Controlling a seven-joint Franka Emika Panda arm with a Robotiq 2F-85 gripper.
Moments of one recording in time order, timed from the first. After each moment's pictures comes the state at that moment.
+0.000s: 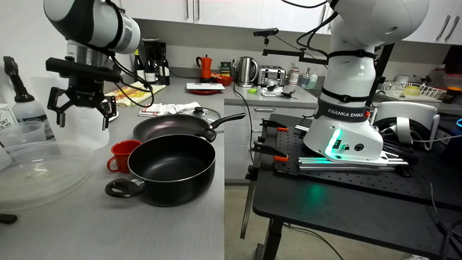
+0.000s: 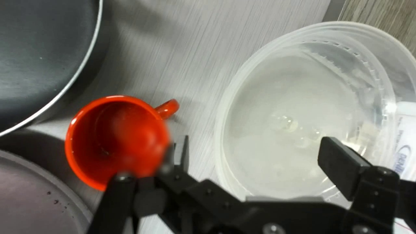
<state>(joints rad) 0.12 0.77 0.09 -1.64 0.39 2.49 0.72</state>
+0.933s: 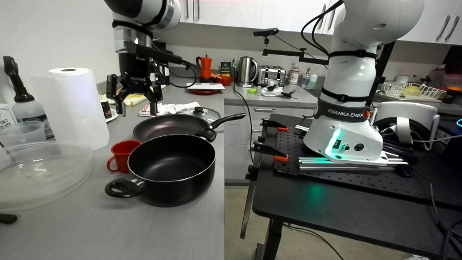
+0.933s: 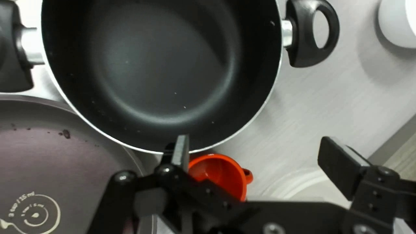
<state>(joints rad) 0.02 0.42 0.12 -2.08 0.37 2.36 0.16</state>
